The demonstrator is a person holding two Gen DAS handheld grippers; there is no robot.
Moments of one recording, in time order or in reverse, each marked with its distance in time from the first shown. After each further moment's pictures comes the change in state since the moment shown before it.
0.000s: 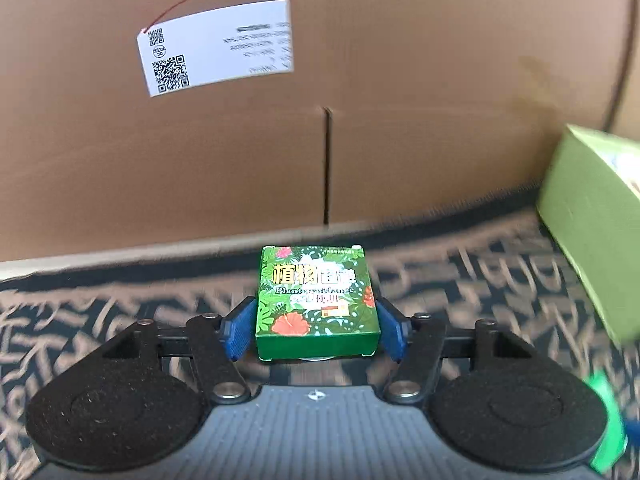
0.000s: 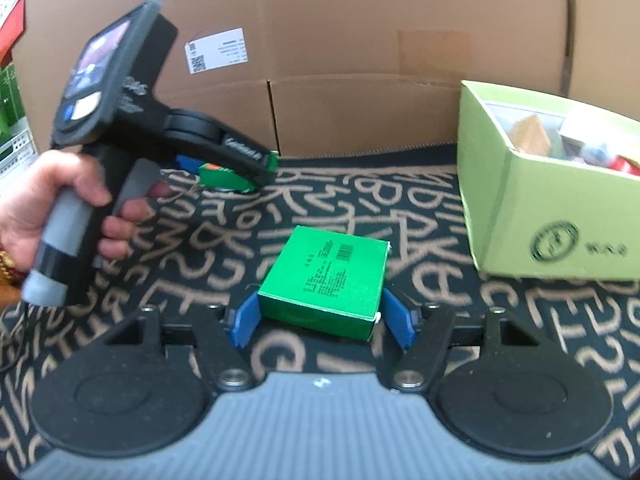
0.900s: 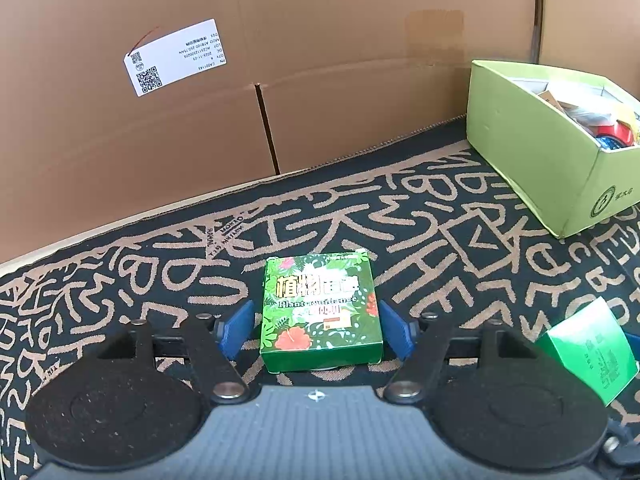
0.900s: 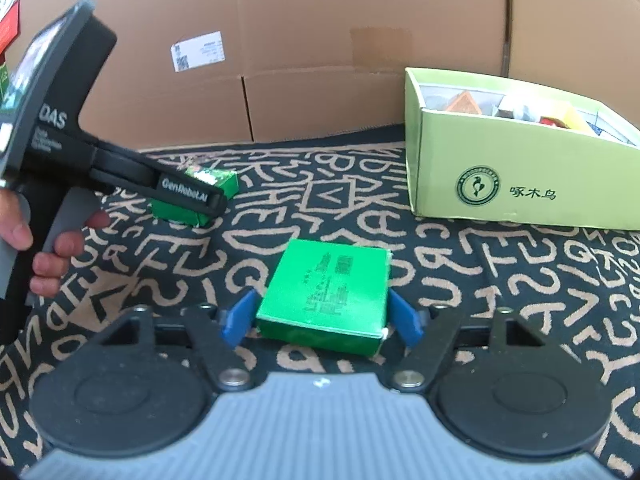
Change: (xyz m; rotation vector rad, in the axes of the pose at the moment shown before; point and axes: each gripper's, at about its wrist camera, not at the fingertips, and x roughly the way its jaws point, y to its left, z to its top) left arm -0.050 -0.039 -0.041 0.107 0.017 0.023; right arm -0.043 -0.016 -0.032 0.033 -0.014 -0.064
